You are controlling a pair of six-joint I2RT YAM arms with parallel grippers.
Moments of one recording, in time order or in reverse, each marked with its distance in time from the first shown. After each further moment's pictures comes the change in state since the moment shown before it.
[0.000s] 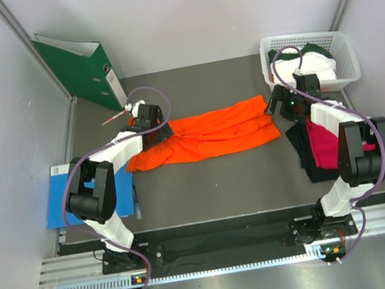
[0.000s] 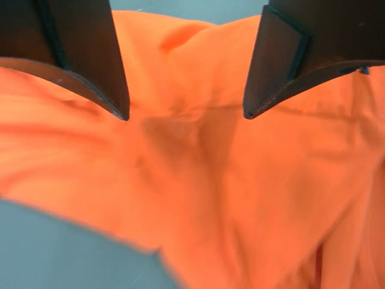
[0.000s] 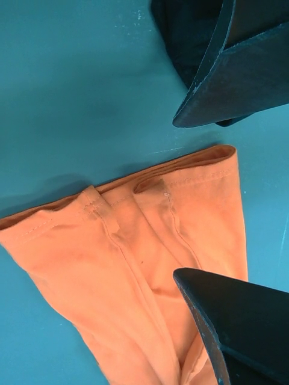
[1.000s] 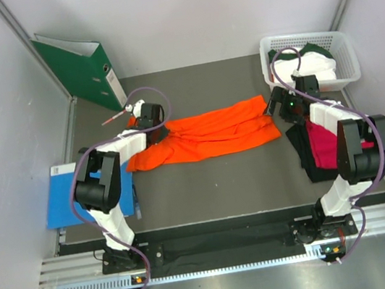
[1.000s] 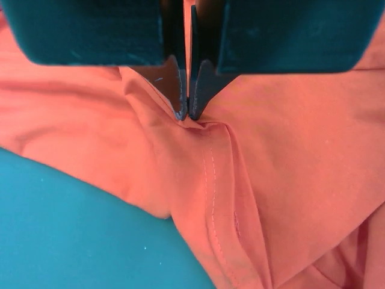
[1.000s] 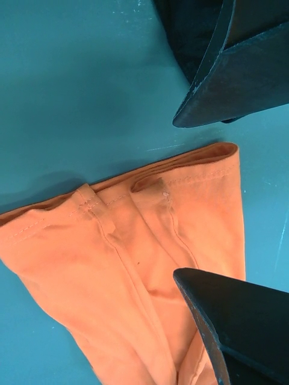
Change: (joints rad) left arm 0.011 0.102 -0.026 0.153 0.011 -0.114; right arm 0.000 0.023 0.000 0.001 -0.025 0.000
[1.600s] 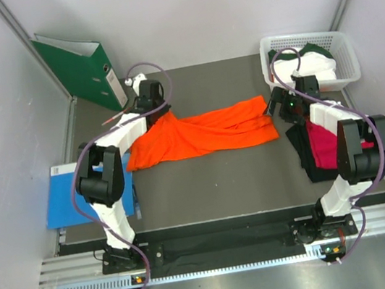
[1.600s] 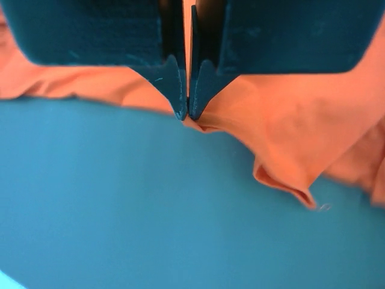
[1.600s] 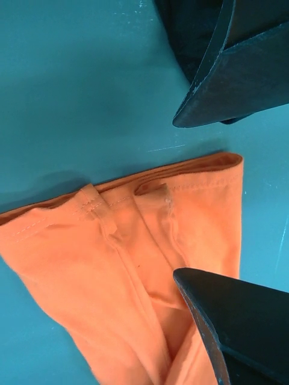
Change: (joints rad) left arm 0.000 0.056 0.255 -0.008 -0.003 0.072; right arm 0.000 0.000 -0.003 0.006 0.000 -0.006
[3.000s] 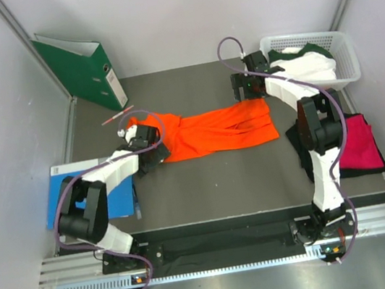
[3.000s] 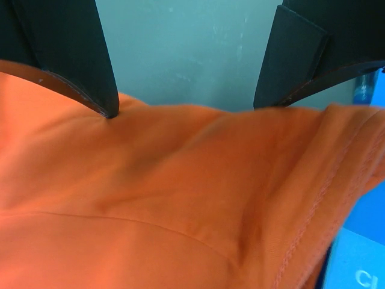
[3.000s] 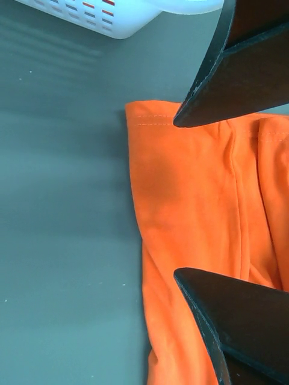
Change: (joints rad) left arm -0.028 -0.368 -0.533 -0.229 -0.052 -0.139; right arm 0.268 0.455 0.691 -0.312 0.280 -0.238
